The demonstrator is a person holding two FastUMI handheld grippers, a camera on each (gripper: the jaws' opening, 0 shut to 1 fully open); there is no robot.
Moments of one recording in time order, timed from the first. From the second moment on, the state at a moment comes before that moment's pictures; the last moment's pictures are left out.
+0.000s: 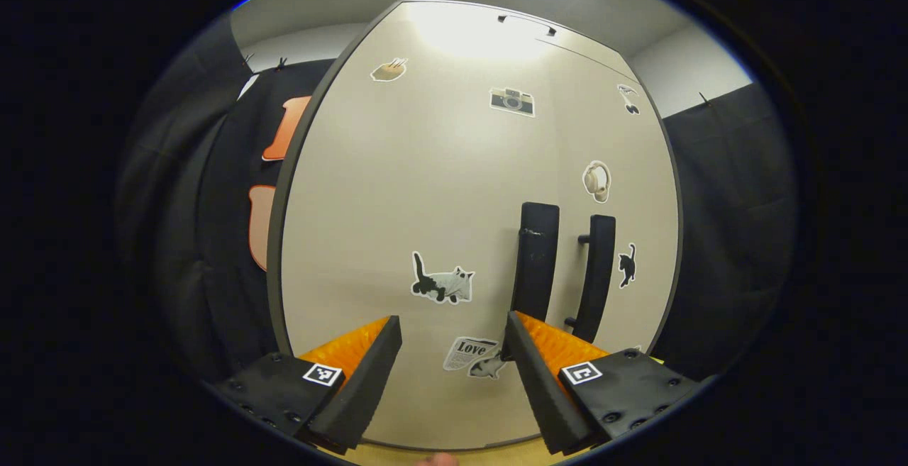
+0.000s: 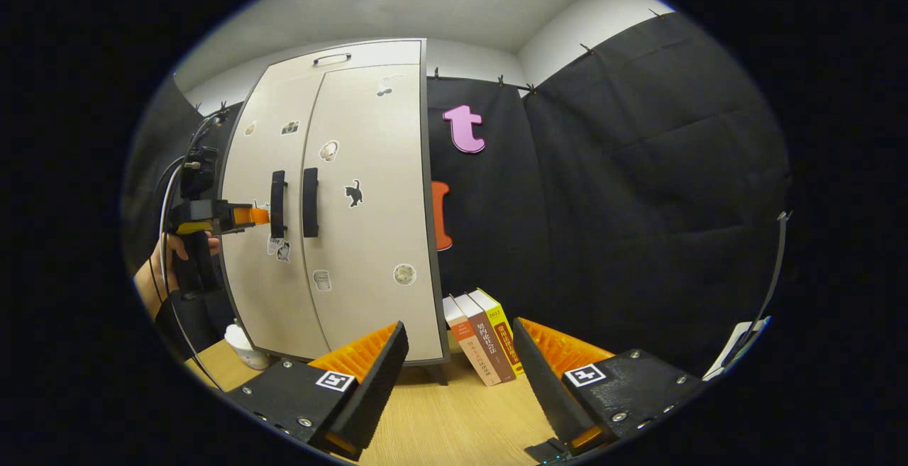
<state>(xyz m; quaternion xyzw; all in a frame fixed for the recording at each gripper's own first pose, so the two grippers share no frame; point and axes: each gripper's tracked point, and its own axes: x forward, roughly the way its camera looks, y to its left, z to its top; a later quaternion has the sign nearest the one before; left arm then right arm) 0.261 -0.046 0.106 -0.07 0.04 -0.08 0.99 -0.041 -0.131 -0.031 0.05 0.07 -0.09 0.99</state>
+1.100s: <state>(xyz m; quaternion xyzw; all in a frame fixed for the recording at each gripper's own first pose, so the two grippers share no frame) 0.027 0.051 0.042 -0.03 0.06 0.04 1.00 -0.026 -0.069 -0.031 0.05 0.06 0.01 1.00</state>
